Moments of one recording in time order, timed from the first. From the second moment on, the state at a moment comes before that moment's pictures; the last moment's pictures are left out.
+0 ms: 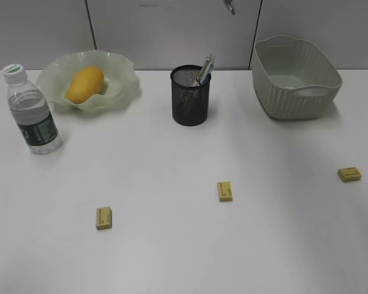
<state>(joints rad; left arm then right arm) -0.53 0.37 -0.53 -0.06 1.07 0.03 0.59 2.07 -2.22 -0.22 1.00 0.05</state>
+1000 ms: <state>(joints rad) -0.53 0.37 -0.53 -0.06 1.07 0.03 0.57 2.05 -1.71 -0.29 0.17 0.25</state>
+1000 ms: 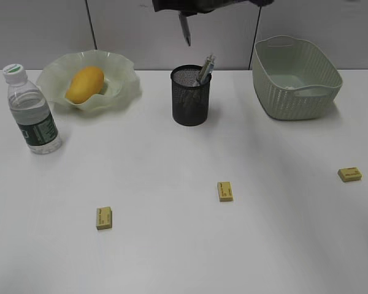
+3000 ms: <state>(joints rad) -0.53 0.37 -0.53 -0.06 1.07 0.03 0.54 2.10 -1.61 -0.30 0.16 0.25</state>
